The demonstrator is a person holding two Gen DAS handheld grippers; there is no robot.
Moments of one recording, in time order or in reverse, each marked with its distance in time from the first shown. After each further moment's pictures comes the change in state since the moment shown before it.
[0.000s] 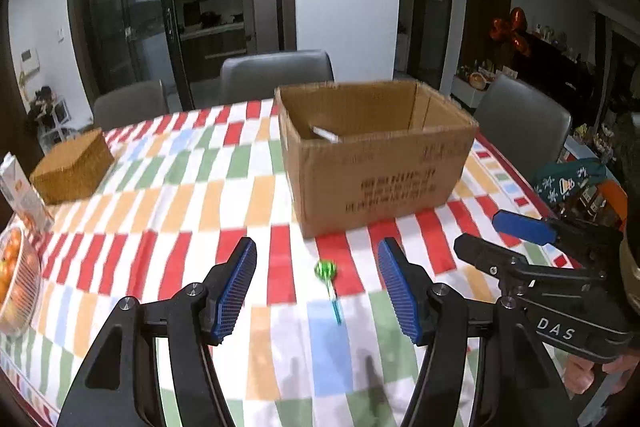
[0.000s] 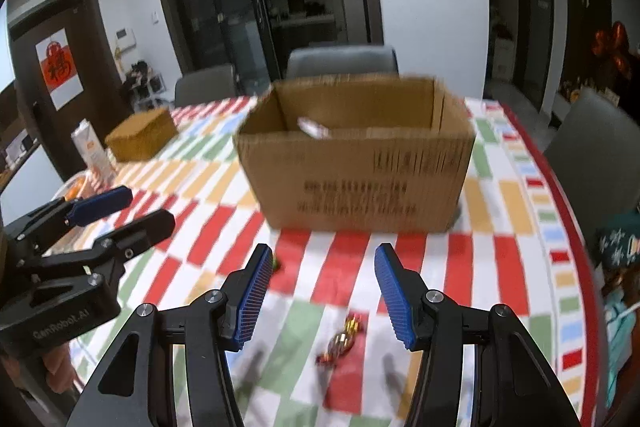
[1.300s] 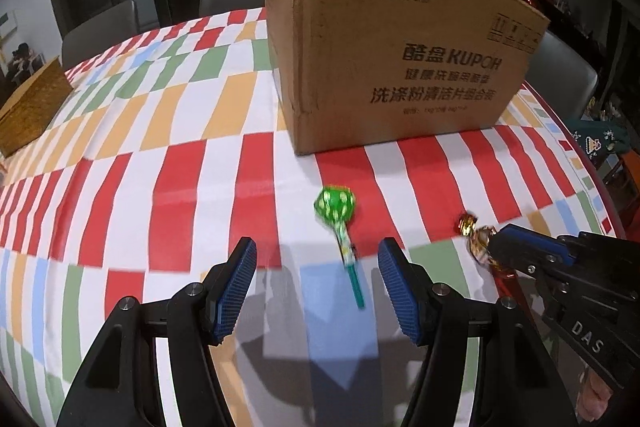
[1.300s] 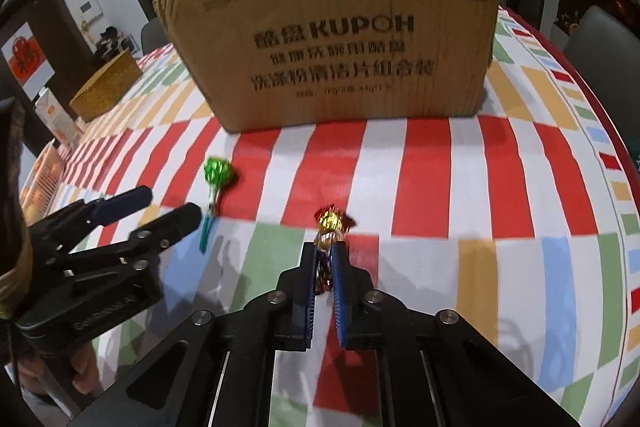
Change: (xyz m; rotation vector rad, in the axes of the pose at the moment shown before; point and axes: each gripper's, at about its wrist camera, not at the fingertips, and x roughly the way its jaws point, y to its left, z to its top) left arm 0.134 0.008 -0.051 -0.020 0.218 -0.036; right arm 0.096 -0.018 -0.055 0.101 0.213 -0.020
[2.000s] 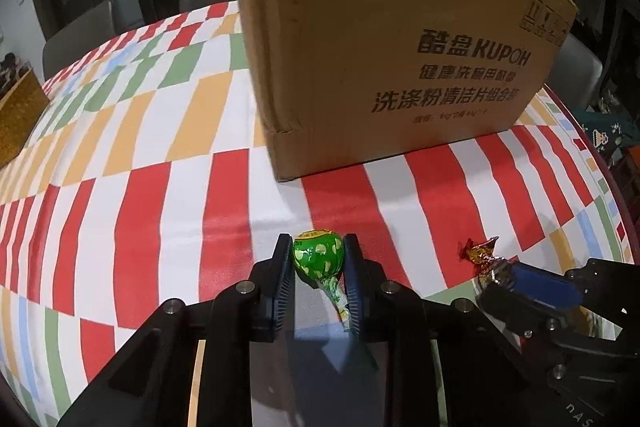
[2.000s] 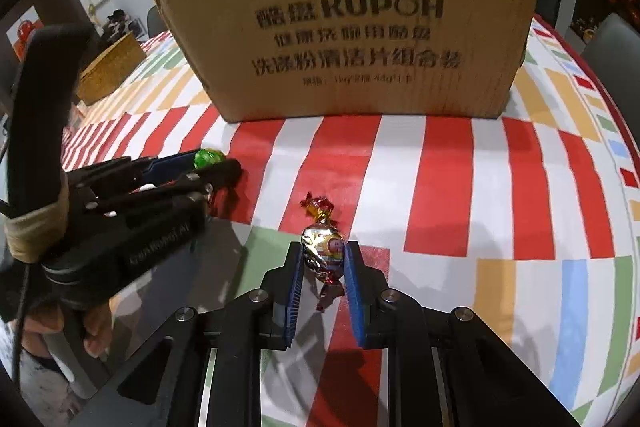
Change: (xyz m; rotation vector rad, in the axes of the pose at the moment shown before) left arm 0.038 -0.003 0.024 0.028 0.034 -0.018; right arm 0.025 0.003 0.003 -0.044 0.054 0.027
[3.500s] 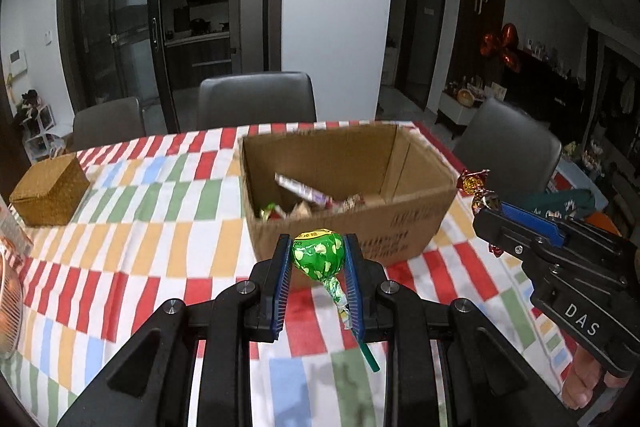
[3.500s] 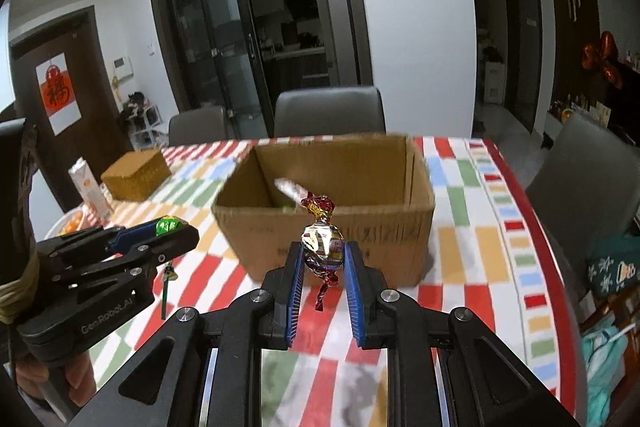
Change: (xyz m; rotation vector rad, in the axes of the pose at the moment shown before) left arm -0.173 -0.037 0.065 -0.018 -0.305 -0.007; right arm -0.168 -0.010 0.068 -0.042 -0.412 -0.022
